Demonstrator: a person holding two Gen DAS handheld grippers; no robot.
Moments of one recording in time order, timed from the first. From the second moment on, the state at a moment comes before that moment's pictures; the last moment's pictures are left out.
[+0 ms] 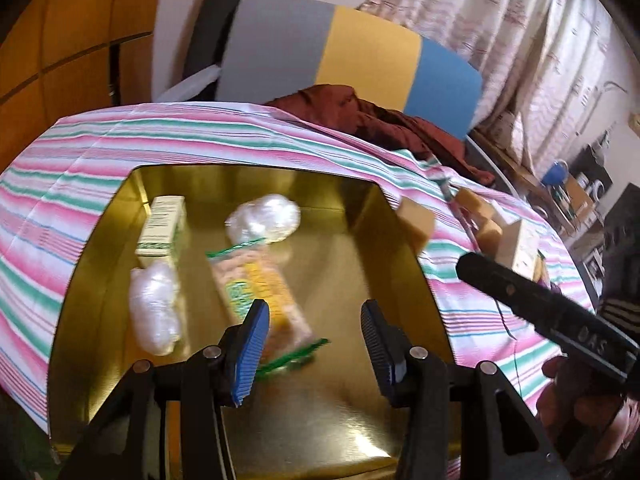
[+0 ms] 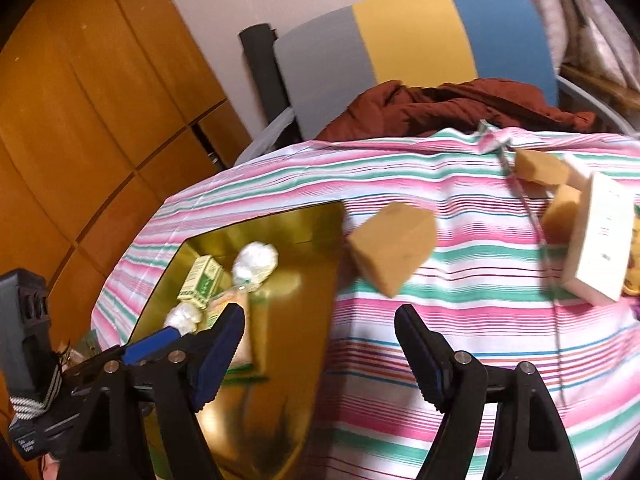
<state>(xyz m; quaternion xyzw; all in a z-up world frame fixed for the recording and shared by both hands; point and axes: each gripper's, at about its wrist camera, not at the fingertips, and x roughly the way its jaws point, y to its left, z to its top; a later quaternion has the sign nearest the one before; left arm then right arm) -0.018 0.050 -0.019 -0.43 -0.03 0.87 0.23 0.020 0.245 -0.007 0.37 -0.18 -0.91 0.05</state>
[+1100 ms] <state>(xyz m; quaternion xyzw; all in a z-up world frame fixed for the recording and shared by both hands) 0.028 0.166 -0.003 -0.42 0.05 0.82 0.37 0.107 0.468 -0.054 0.31 -0.24 -0.88 -0.27</state>
